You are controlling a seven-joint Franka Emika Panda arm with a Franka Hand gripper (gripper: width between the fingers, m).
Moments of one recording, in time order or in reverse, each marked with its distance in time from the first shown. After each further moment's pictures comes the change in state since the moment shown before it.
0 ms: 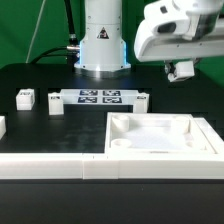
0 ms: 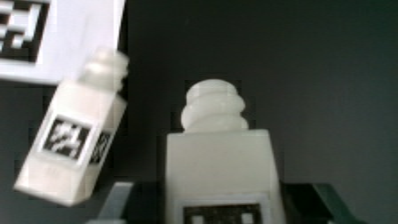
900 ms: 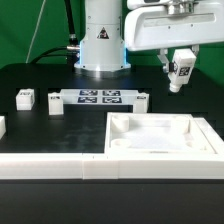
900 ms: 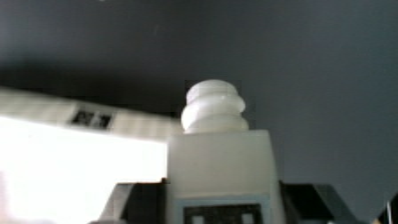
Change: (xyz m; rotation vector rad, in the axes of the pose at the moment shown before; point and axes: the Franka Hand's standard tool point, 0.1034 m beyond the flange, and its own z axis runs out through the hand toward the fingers) arm 0.037 0.022 -0.042 -0.026 0.735 -0.108
